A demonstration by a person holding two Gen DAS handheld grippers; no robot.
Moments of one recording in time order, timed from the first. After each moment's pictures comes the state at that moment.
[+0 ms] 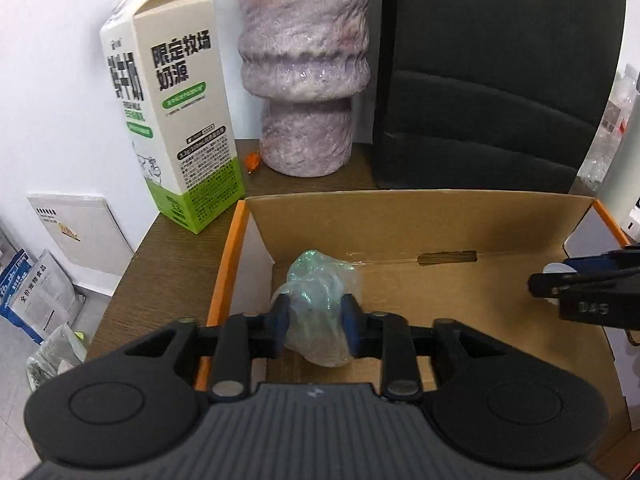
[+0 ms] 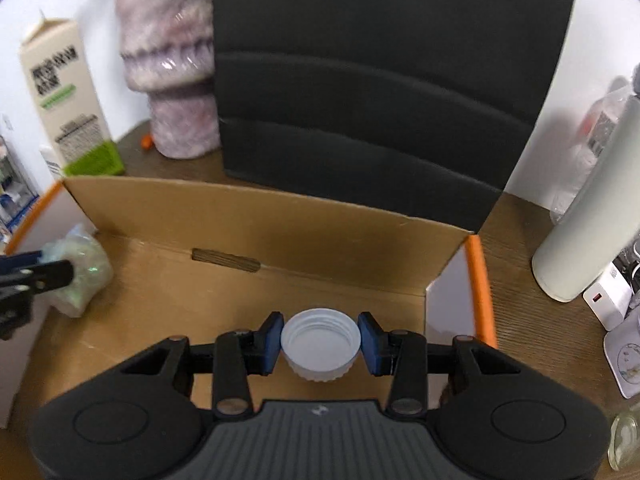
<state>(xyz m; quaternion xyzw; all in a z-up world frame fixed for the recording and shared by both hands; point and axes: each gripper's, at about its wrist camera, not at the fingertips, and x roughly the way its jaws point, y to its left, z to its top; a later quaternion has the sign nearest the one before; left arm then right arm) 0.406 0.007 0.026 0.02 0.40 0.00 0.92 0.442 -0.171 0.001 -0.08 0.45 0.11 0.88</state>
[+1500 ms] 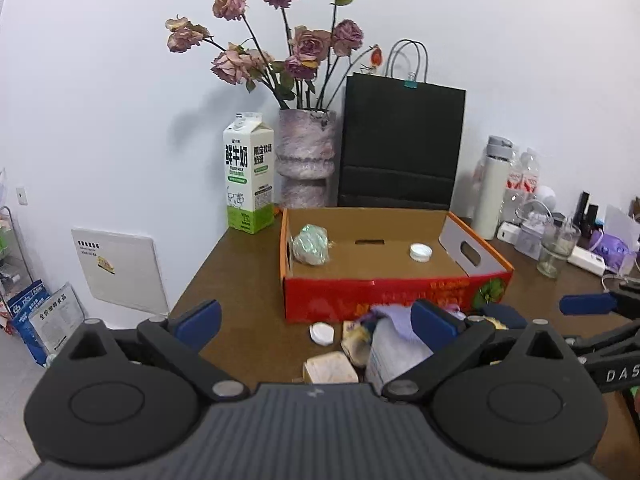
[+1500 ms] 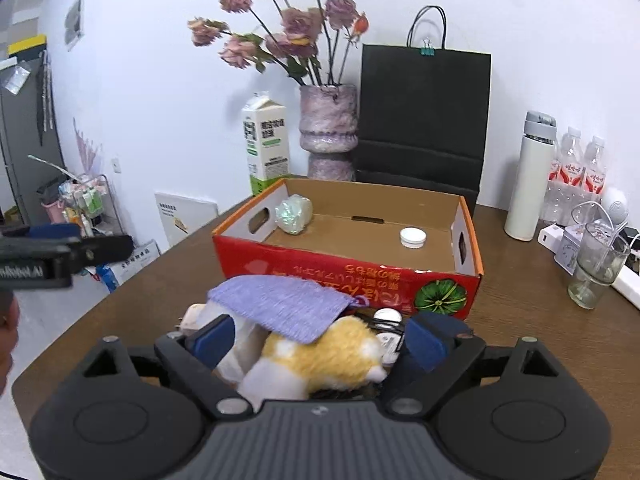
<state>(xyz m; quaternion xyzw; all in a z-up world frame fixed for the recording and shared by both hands) 0.056 0.040 0.099 -0.01 0.23 -0.04 0.97 0.067 -0.200 0.083 -0.03 0.29 0.21 0.93</state>
